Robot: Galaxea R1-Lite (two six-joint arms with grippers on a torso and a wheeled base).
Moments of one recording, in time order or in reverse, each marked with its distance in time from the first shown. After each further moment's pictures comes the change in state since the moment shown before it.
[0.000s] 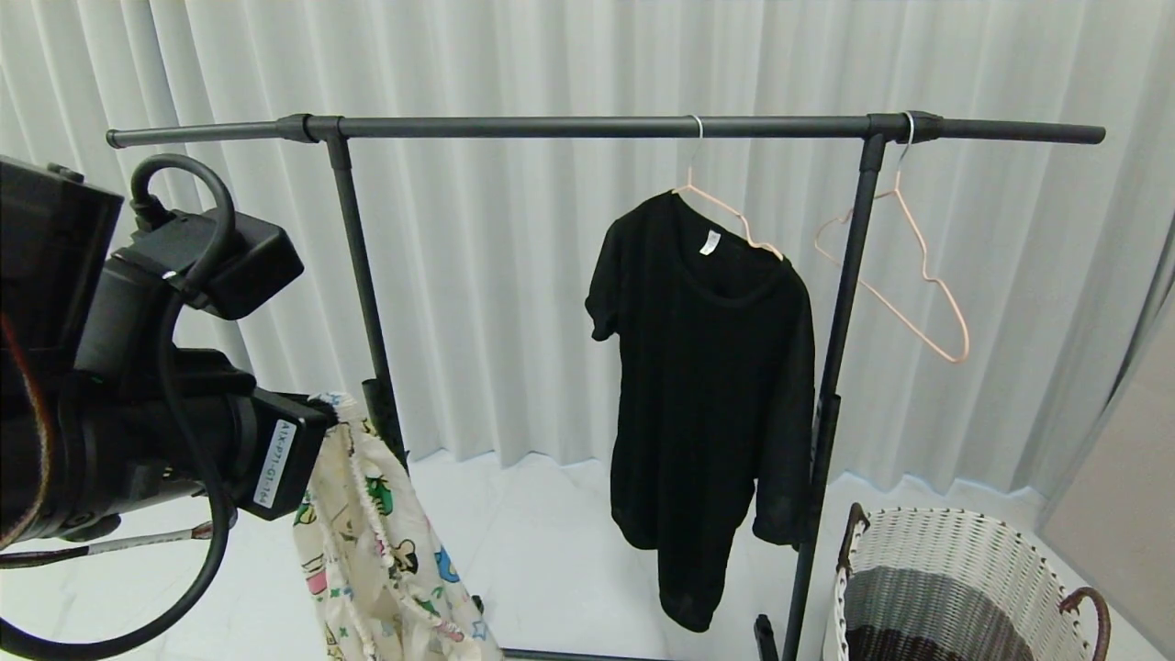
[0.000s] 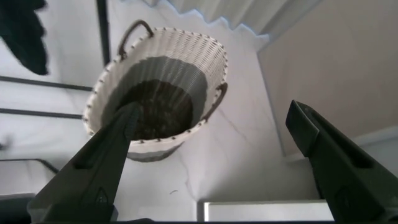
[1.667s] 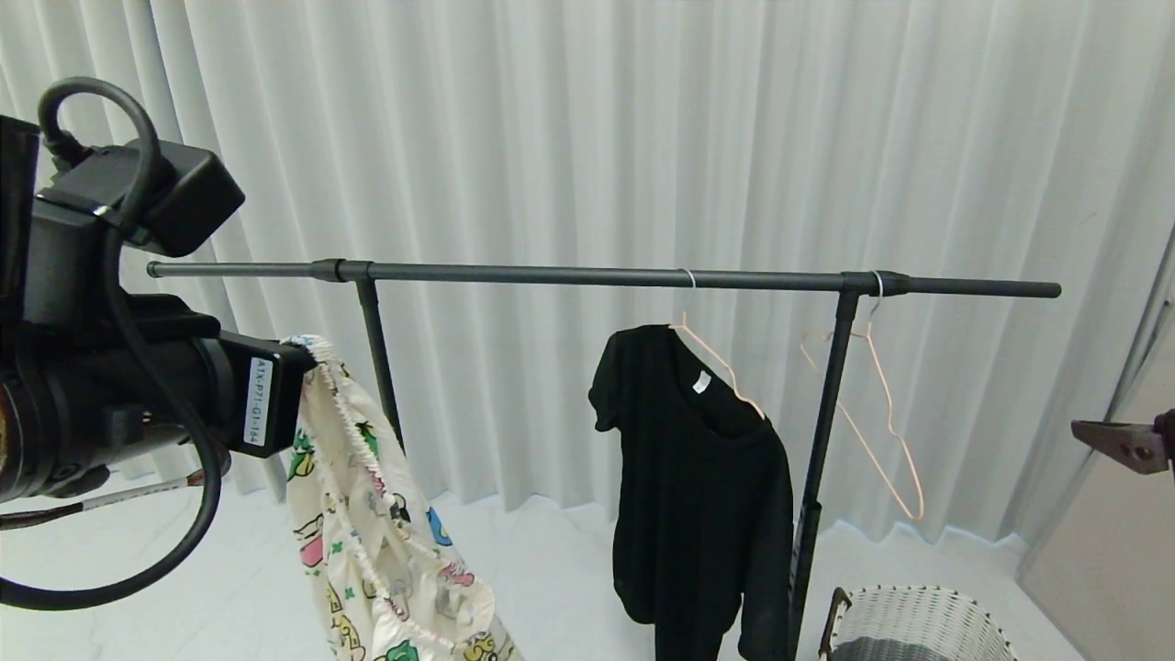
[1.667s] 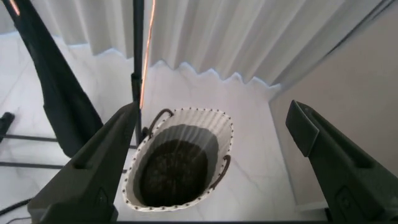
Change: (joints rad) left arm 0.007 -0.020 -0.005 -0.121 0.092 -0.038; right arm -0.026 0.238 -0.005 -0.350 0.112 0.030
